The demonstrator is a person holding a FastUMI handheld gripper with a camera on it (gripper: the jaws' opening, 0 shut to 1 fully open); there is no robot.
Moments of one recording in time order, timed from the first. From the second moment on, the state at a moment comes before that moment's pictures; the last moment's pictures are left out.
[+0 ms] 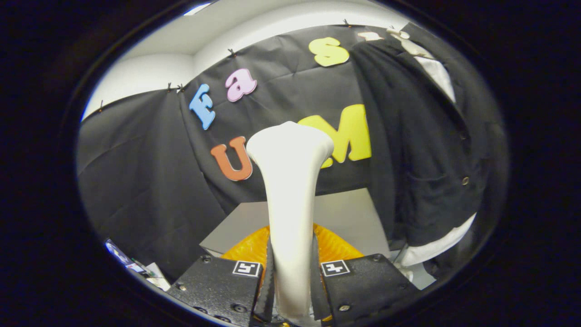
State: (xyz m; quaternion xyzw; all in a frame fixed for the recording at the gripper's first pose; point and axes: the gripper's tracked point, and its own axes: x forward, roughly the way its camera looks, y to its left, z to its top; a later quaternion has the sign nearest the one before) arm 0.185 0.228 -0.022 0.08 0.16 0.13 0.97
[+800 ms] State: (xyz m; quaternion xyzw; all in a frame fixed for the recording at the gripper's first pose) arm 0.181 0.049 0.141 0.06 -0.07 0.02 1.00
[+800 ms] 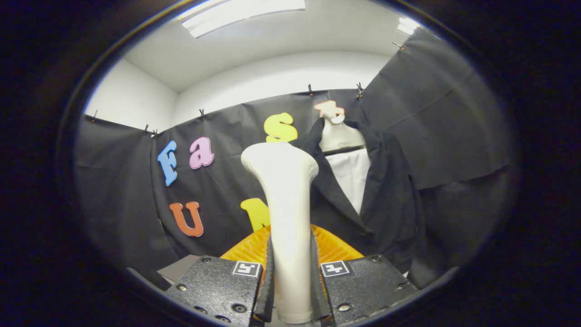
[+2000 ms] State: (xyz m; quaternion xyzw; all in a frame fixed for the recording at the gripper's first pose) arm 0.285 -0.001 0.201 -0.04 -0.14 -0.07 0.99
